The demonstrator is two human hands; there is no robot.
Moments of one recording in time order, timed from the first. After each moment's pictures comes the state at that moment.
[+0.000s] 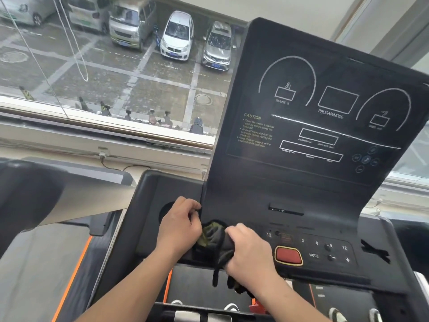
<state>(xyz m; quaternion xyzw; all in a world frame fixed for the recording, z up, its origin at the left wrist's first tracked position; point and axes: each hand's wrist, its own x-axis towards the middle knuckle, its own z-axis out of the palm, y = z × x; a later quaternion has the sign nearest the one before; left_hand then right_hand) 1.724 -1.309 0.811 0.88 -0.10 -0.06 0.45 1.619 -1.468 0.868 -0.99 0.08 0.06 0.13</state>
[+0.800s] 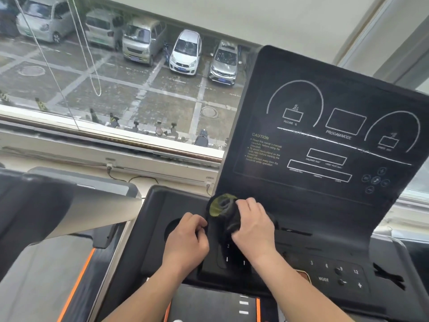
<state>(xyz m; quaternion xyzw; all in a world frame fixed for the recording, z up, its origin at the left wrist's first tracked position) 1.730 -1.311 0.809 0.88 -0.09 -0.05 0.46 1.708 -1.486 0.876 -0.99 0.09 -0.07 0.09</state>
